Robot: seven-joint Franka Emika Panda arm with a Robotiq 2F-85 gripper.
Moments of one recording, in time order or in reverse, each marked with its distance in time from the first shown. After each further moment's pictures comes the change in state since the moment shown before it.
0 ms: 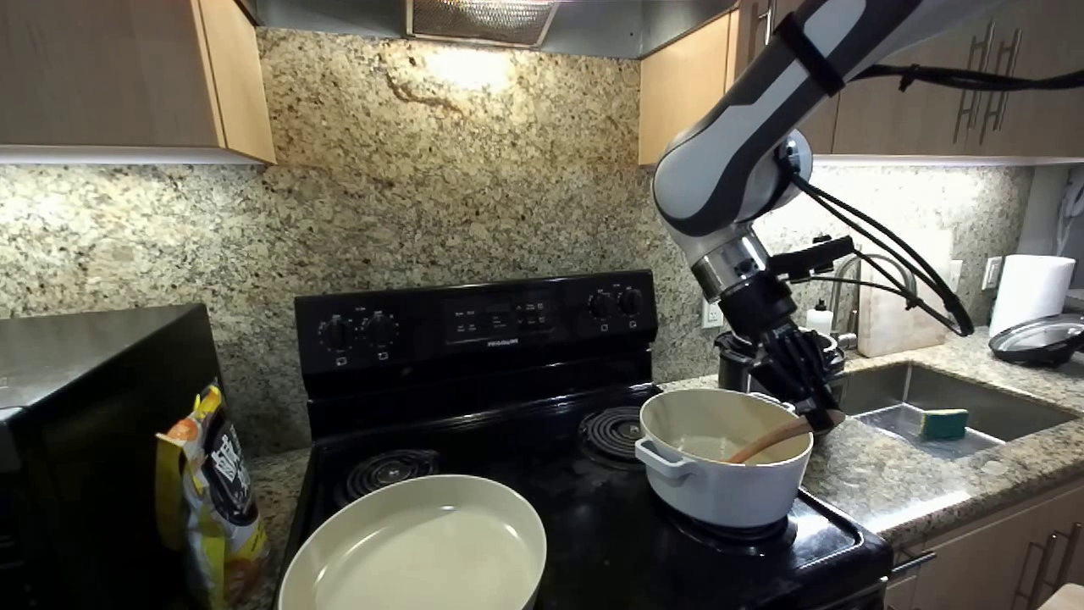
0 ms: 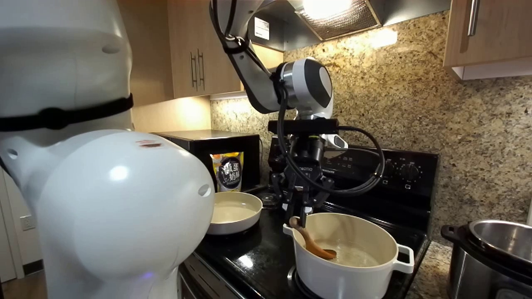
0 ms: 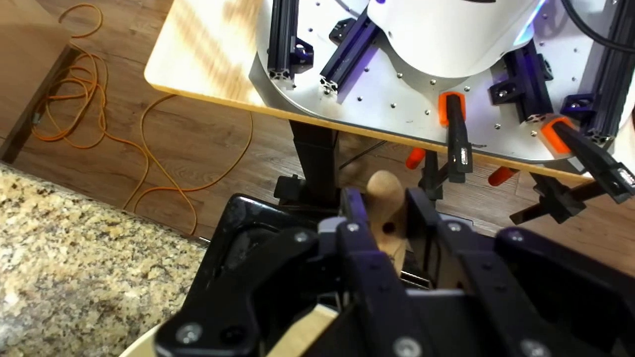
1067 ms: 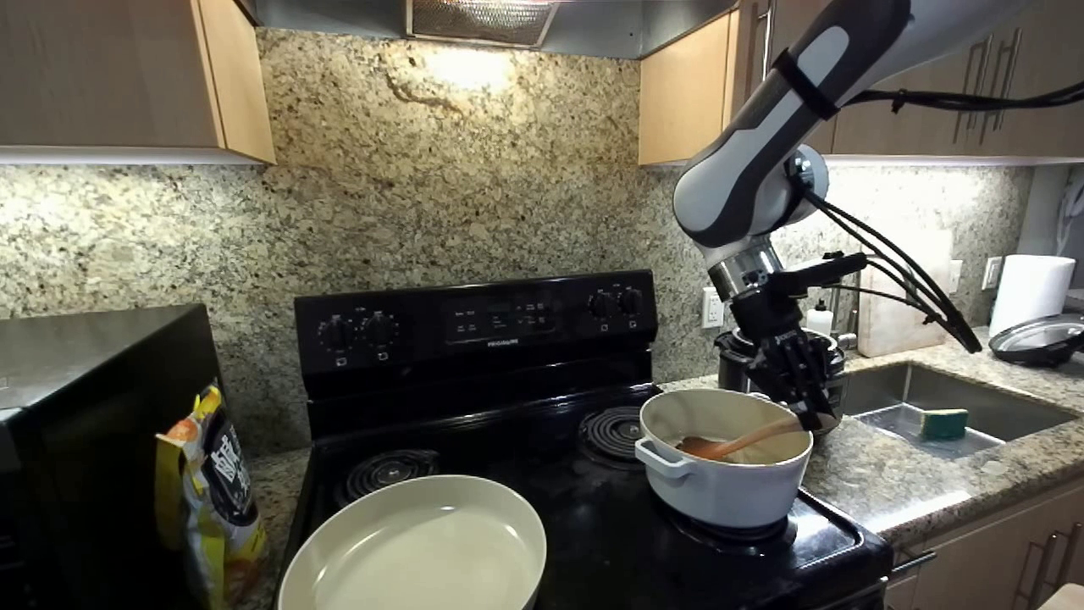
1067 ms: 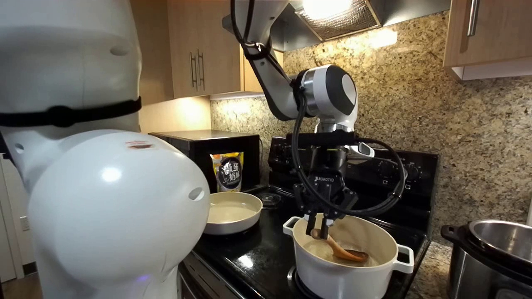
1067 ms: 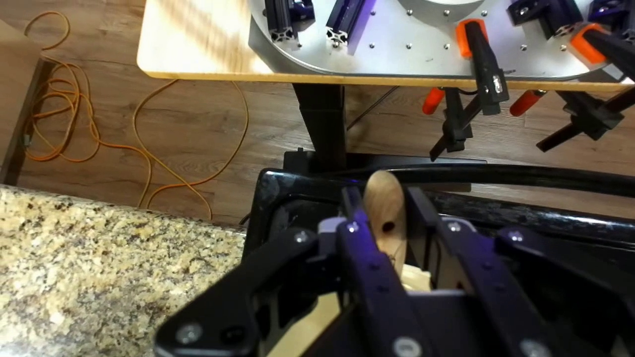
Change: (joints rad) arm -0.067 0.068 -0.056 0.023 0.002 0.126 0.085
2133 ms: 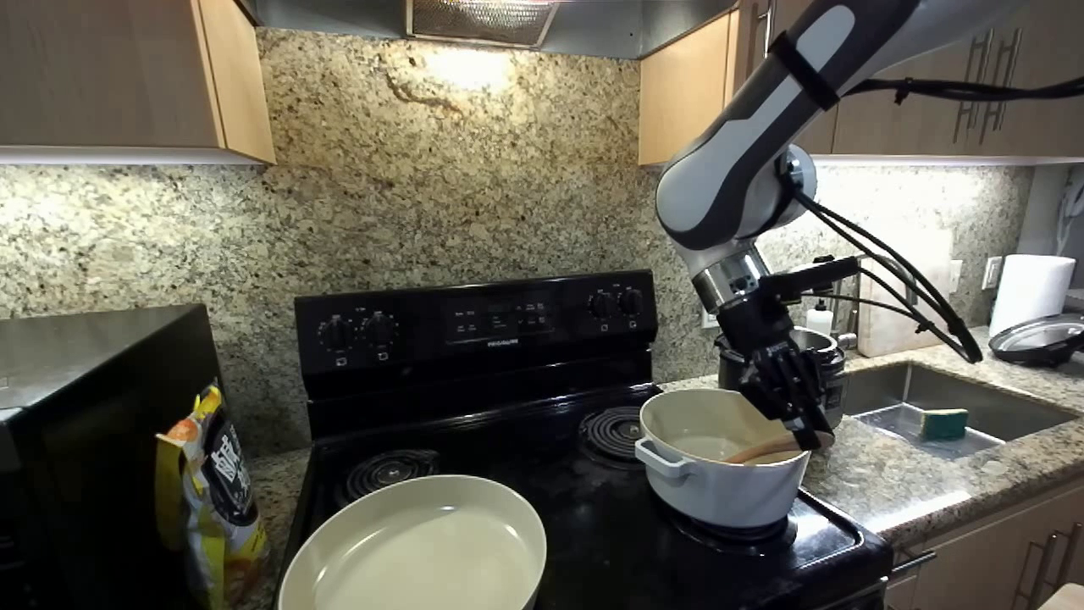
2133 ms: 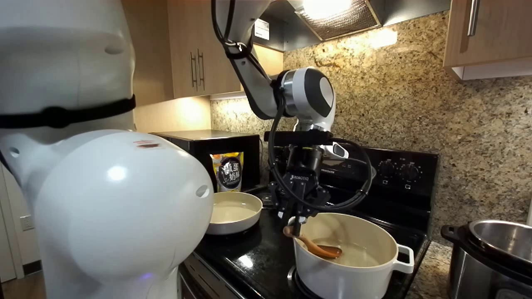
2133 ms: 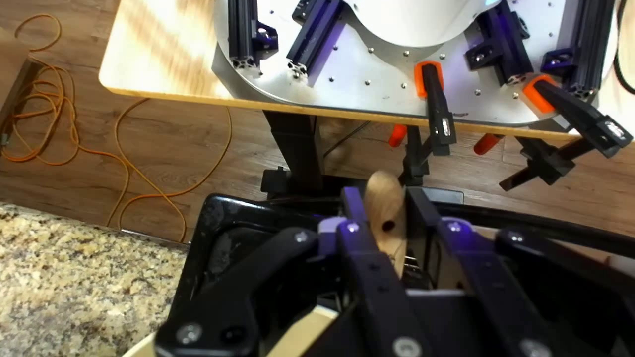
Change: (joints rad) arm 0.050 -0.046 0.058 -0.054 0.061 -0.046 0.001
